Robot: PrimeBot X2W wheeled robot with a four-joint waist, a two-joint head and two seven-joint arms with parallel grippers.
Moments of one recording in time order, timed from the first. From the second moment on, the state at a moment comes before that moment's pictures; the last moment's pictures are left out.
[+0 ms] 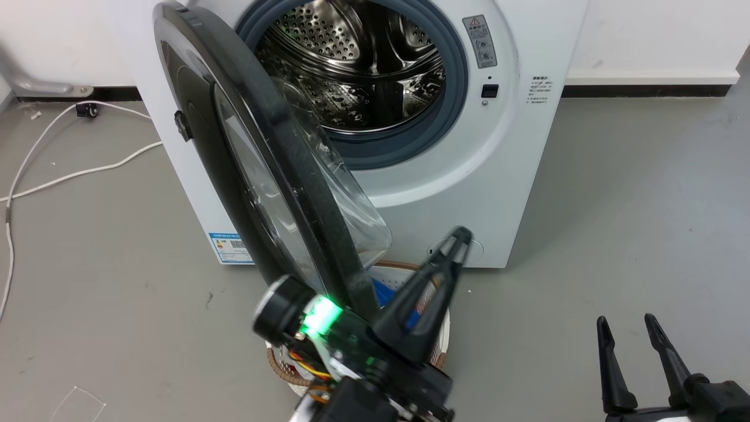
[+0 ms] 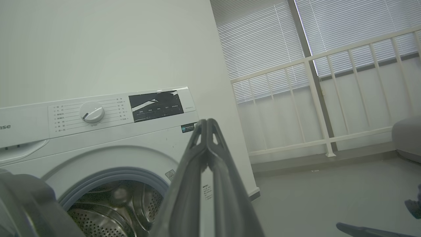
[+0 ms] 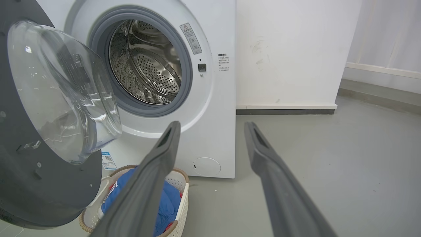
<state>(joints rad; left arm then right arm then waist) -0.17 0.07 -0.57 -0.31 0.06 0.02 -0.26 0.17 -0.05 -0.04 0.00 0.10 0.13 -0.26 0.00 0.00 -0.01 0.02</state>
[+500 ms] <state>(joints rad) -0.13 0.08 -0.75 -0.15 0.02 -0.02 -0.26 0.17 -0.05 -0.04 0.01 0.10 0.13 -0.26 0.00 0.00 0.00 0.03</state>
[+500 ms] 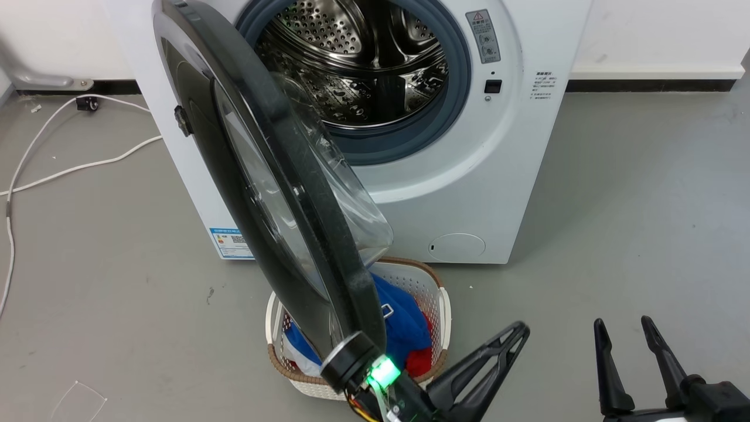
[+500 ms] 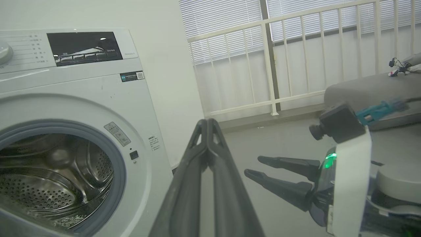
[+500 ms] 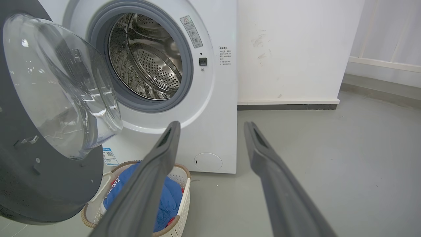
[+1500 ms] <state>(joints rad) -0.10 0.11 -0.53 0.10 -0.05 0.03 -0.27 0.14 -0.05 -0.03 0.05 0.11 0.13 -0.26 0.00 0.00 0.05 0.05</state>
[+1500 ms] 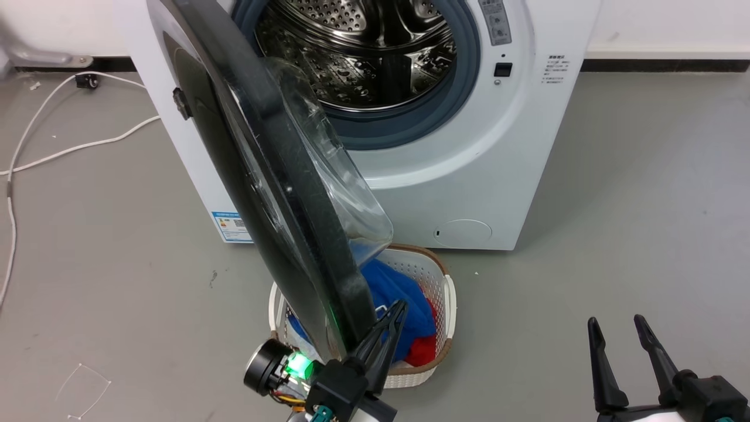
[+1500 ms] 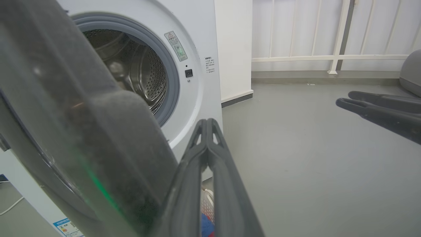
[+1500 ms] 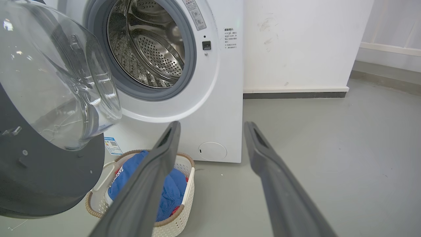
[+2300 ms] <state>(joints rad) 0.02 0.12 -0.47 0.03 -0.04 0.05 -0.27 0.18 -0.05 0.01 0.08 0.15 0.13 -0.26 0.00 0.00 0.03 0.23</state>
